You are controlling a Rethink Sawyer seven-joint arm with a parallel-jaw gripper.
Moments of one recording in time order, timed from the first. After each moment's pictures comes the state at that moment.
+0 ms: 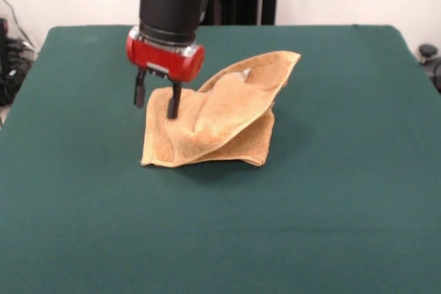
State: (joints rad) arm -0.24 -0.47 -0.15 1.77 0.31 0.02 1.53
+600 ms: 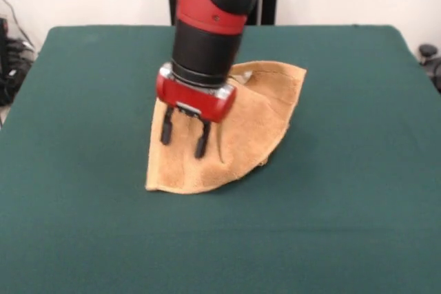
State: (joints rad) arm -0.05 -0.32 -0.26 1.57 0.51 0.09 1.54
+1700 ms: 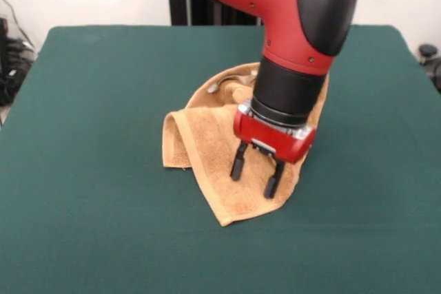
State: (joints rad) arm 0.18 -0.14 -0.40 1.38 0.75 0.16 1.76
